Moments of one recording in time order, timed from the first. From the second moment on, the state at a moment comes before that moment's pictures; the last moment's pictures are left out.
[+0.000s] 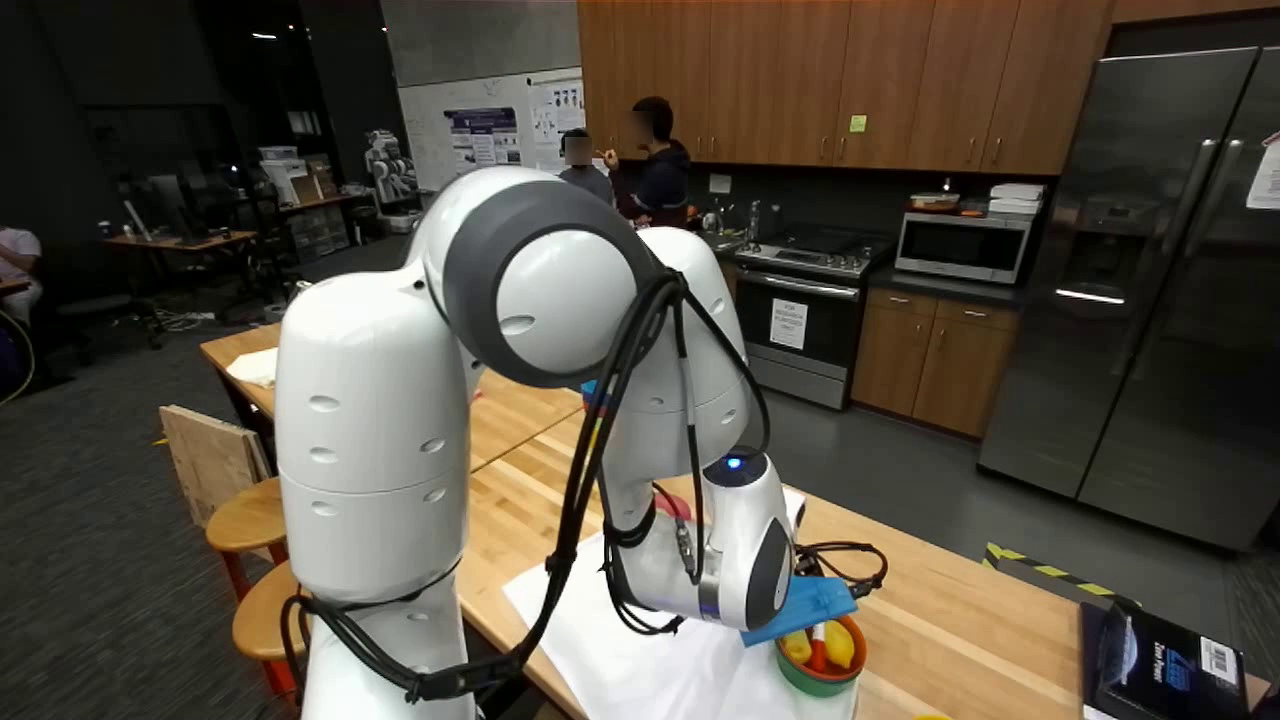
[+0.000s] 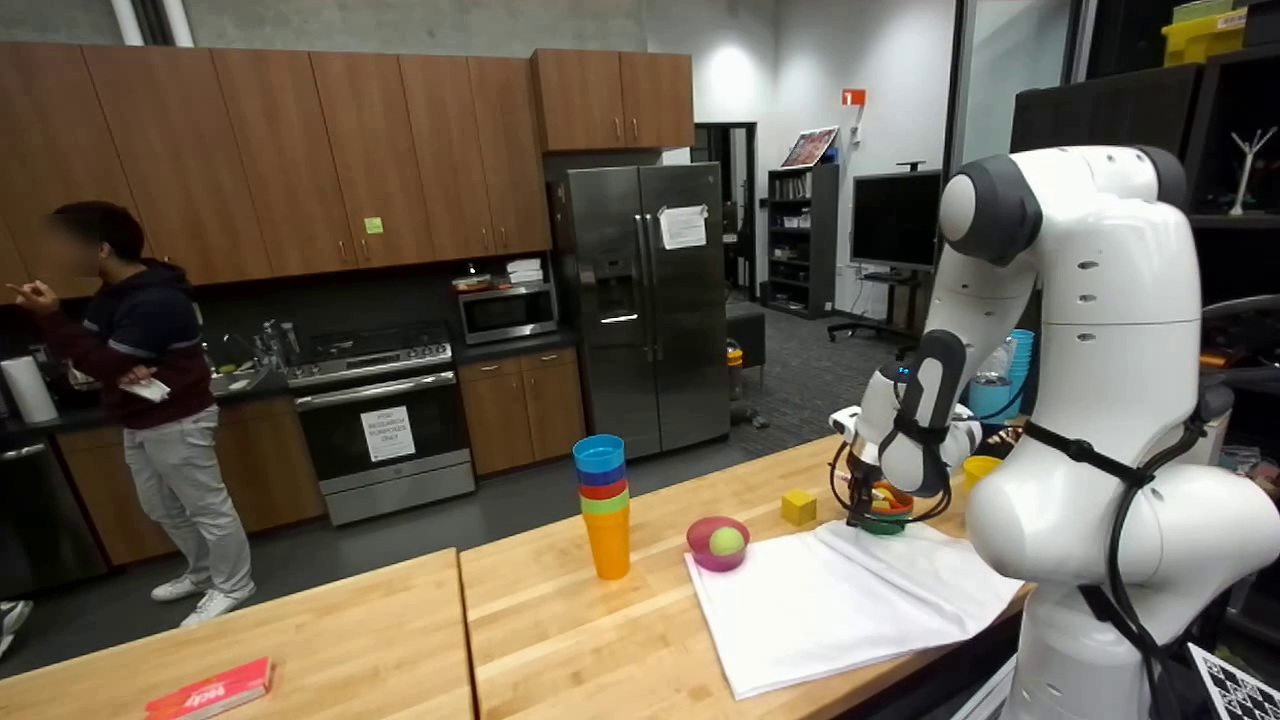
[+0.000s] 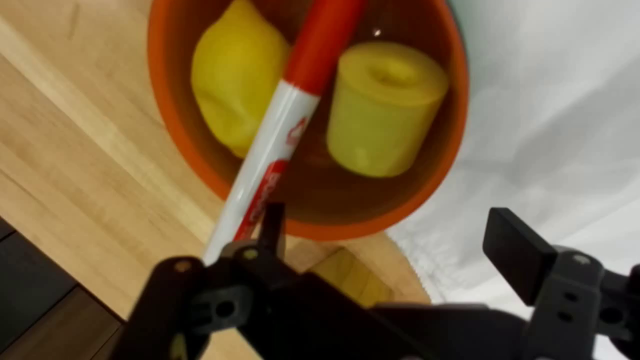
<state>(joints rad) -0.64 0.19 0.02 -2.70 -0.73 3.27 -0.54</state>
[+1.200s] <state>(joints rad) -0.78 0.29 0.34 -2.08 -0.23 2.59 -0.80</state>
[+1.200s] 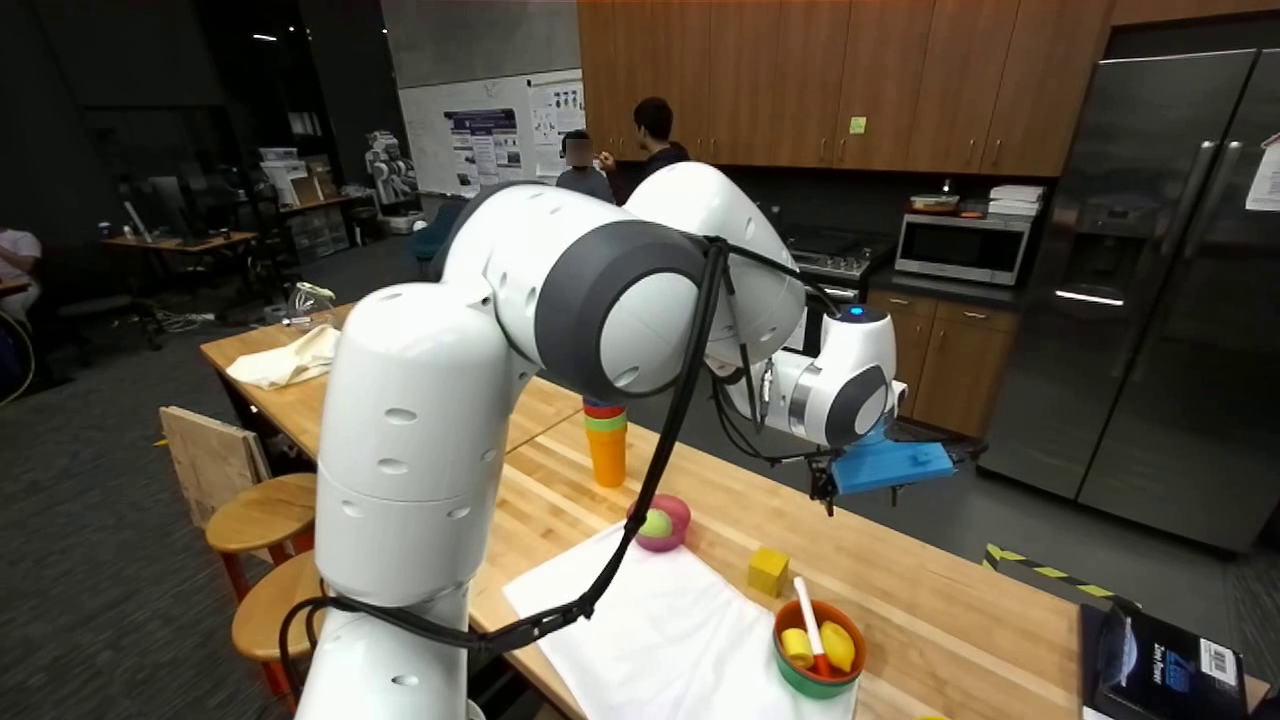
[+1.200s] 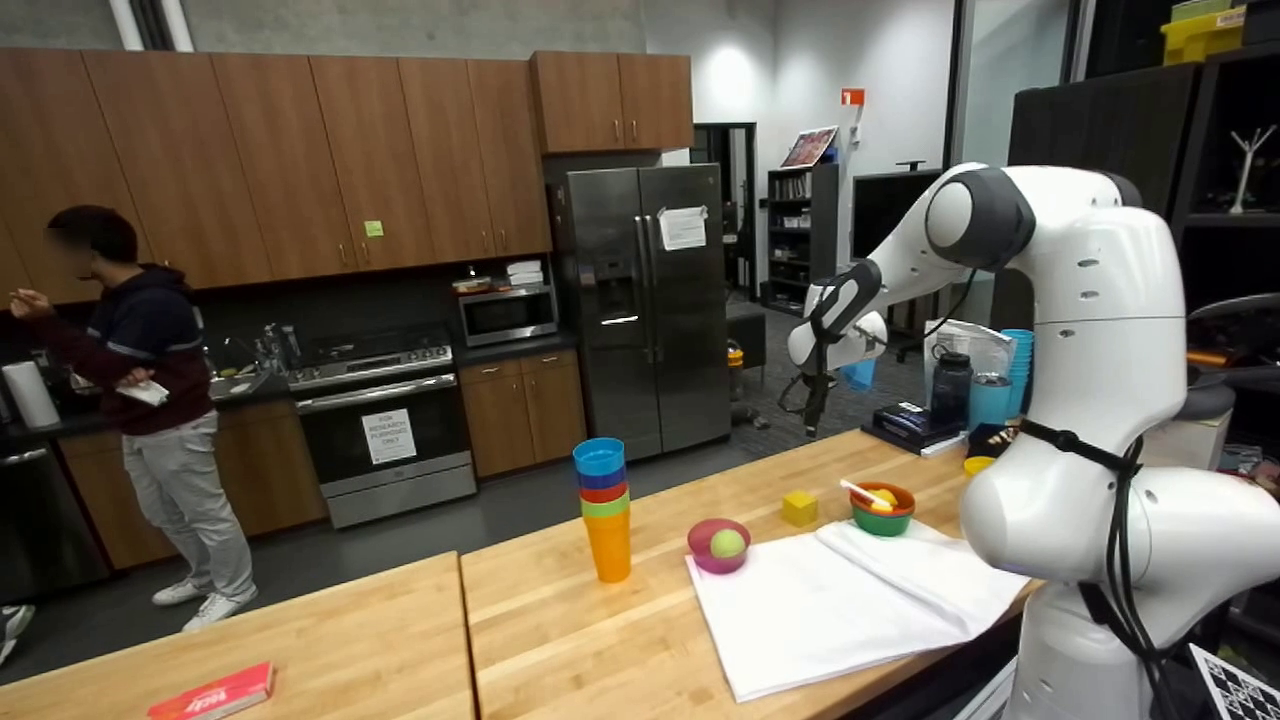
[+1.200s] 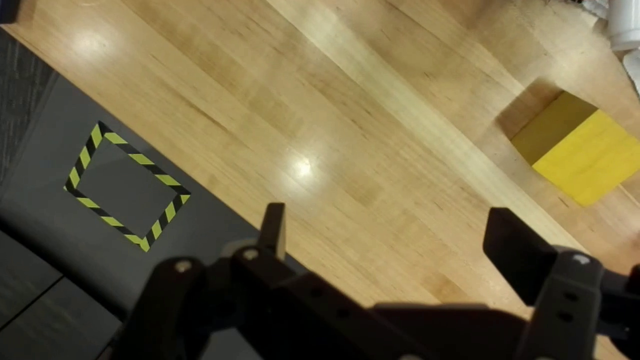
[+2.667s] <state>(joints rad) -0.35 0.22 -0.05 -2.23 0.12 2.29 -0.83</state>
